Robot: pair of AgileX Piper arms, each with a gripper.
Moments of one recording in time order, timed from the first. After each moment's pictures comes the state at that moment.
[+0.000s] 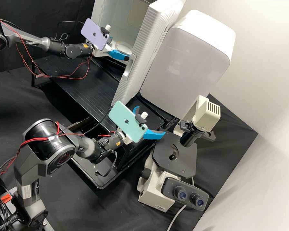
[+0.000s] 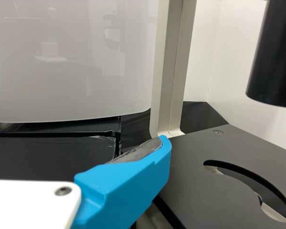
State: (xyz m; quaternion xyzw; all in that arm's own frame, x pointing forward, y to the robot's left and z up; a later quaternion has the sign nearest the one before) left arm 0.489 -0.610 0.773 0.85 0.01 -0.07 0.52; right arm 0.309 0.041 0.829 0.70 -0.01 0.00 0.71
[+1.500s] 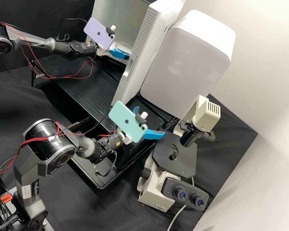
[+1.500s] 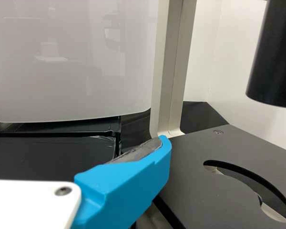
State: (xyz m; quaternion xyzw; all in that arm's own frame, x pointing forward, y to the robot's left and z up) left arm 0.508 -0.613 0.774 0.88 0.05 -0.02 0.48; right arm 0.309 0.041 0.829 0.70 -0.01 0.00 0.71
